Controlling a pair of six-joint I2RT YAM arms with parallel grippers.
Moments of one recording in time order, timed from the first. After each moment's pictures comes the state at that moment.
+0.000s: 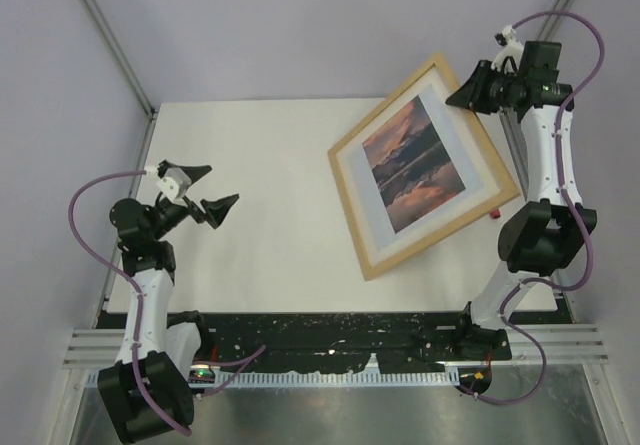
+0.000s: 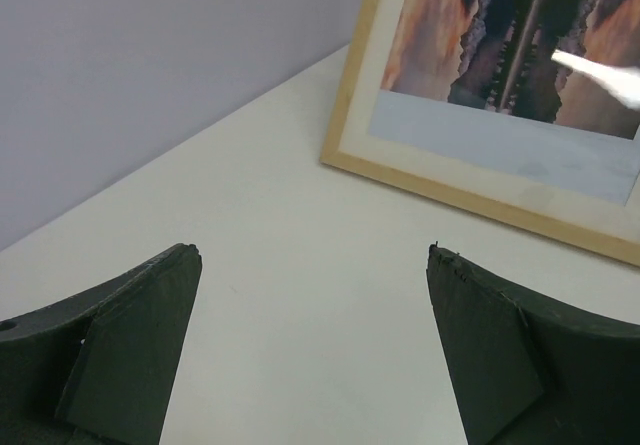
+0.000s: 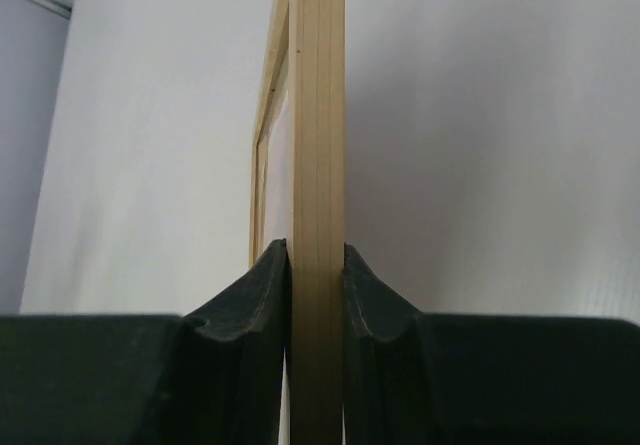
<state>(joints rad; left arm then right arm) 0.30 0.85 0.49 0.53 1.08 0.00 -0.15 1.84 2.04 -0.79 -0.60 0.15</state>
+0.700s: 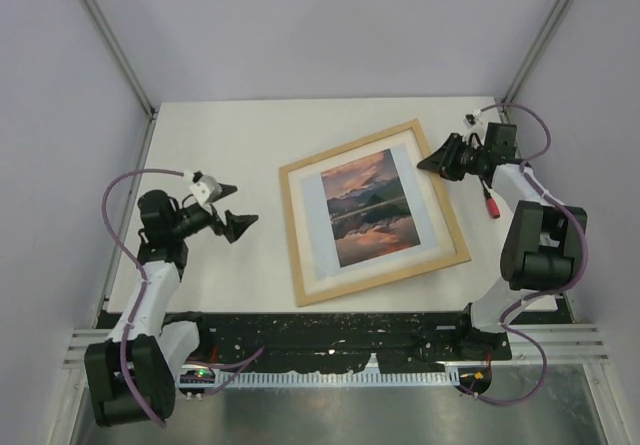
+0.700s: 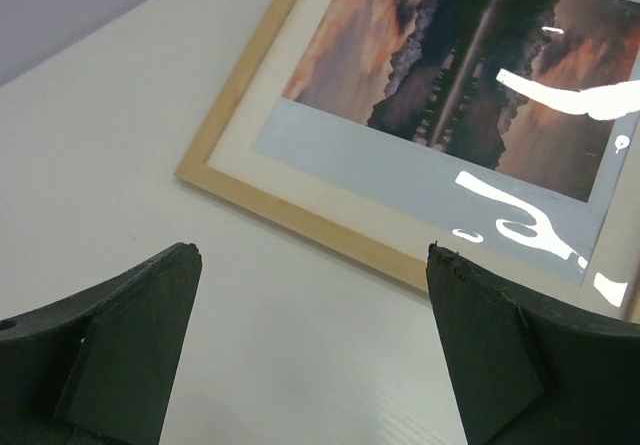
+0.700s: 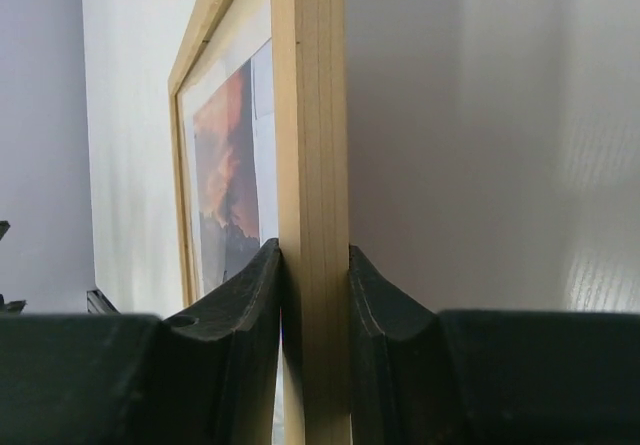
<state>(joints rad) 0.18 0.93 0.45 0.33 1.08 0.20 -0.17 1.66 1.13 -0.23 -0.75 0.35</state>
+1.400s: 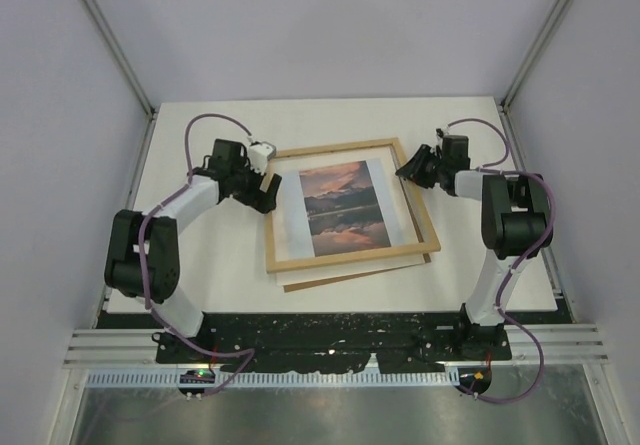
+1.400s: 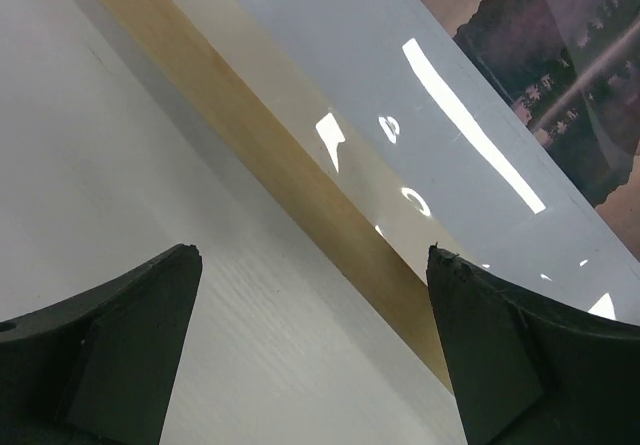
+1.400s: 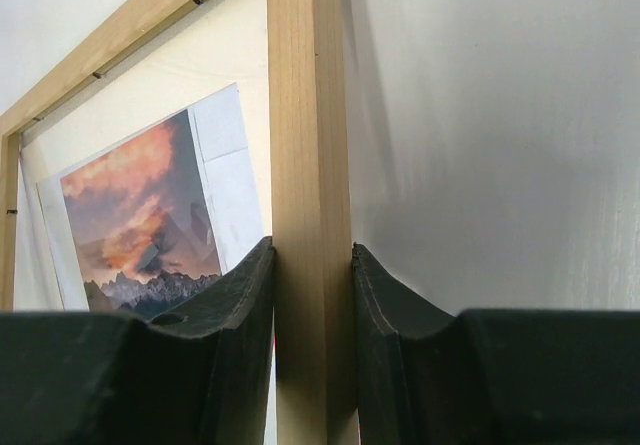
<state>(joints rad) -0.20 1.62 1.04 -0.30 0.33 0.26 0.01 1.93 1.05 0.18 -0.41 0.52</state>
